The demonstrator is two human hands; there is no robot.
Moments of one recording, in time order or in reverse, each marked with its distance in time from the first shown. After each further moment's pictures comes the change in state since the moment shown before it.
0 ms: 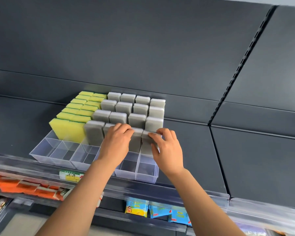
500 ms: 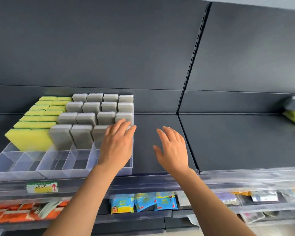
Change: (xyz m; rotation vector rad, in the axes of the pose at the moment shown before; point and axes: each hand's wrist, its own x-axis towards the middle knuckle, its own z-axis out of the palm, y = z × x) left_hand 0.002 0.079 0.006 -0.005 0.034 0.130; right_hand -0.054 0.047 -0.060 -0.281 -0.082 0.207
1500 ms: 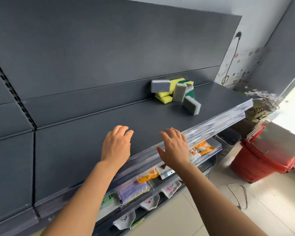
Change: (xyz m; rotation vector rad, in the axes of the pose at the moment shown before) left_hand 0.112 0.444 0.116 -0.262 -0.157 0.366; right_hand -0.154 0.401 -0.189 -0.280 -0.140 0.492
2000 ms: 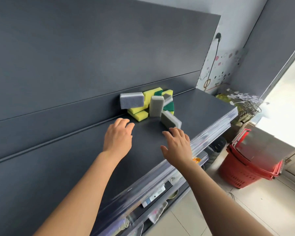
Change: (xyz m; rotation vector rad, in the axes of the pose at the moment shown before) left_hand 0.194 0.059 0.097 -0.079 0.015 0.091; right_hand 0.119 0.150 0.017 -0.057 -0.030 0.173
